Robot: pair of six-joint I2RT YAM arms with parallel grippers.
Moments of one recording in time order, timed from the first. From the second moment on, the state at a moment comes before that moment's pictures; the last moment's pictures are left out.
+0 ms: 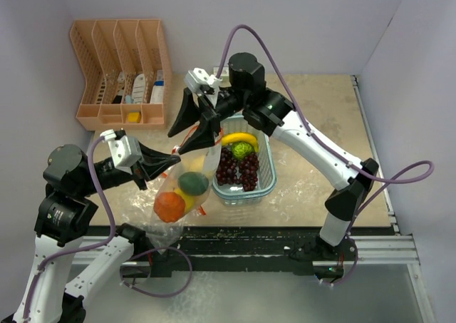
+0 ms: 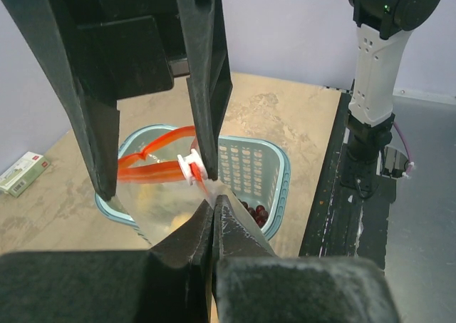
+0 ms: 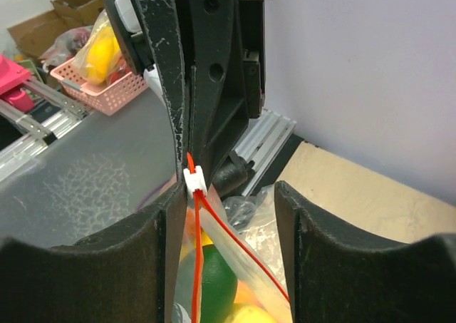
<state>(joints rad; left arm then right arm) -0.35 0.63 1.18 -0.54 0.80 0.07 0.85 1.75 1.95 -0.22 -1.27 -0.04</state>
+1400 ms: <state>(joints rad) -0.35 0.62 1.22 -0.57 0.69 0.07 0.83 1.70 1.94 -0.39 -1.25 -0.12</state>
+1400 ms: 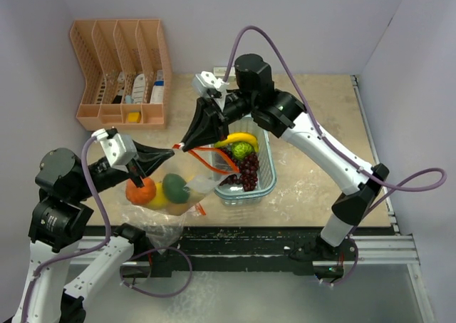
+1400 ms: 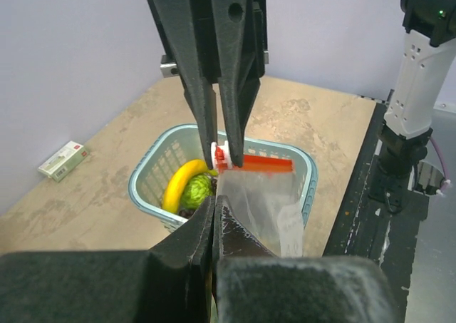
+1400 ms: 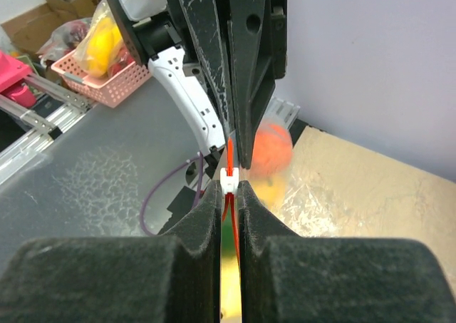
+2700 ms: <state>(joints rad) -0.35 0.59 1.23 -0.45 0.07 0.05 0.69 1.52 1.53 -0.40 -0.92 -0.15</state>
